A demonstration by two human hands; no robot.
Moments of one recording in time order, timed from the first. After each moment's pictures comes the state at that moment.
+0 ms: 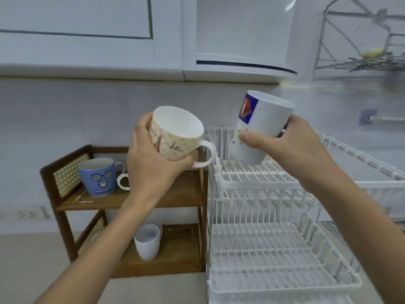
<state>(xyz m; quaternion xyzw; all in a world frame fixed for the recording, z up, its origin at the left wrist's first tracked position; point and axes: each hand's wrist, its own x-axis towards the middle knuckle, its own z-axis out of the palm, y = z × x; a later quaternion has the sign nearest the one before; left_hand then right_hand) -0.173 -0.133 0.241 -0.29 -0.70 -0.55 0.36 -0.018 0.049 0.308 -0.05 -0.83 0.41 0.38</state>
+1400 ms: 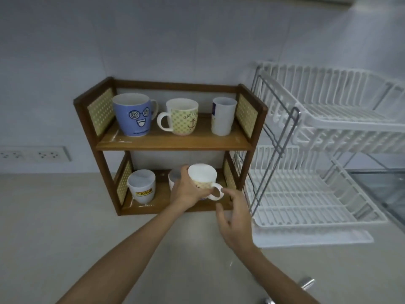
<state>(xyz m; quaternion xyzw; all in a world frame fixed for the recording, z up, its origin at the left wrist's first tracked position) -0.259 -0.160 -0.002 -0.18 -0.87 -0.46 -0.08 -0.107 -0.084 -0.006 -0.12 -0.84 0.36 0.39</state>
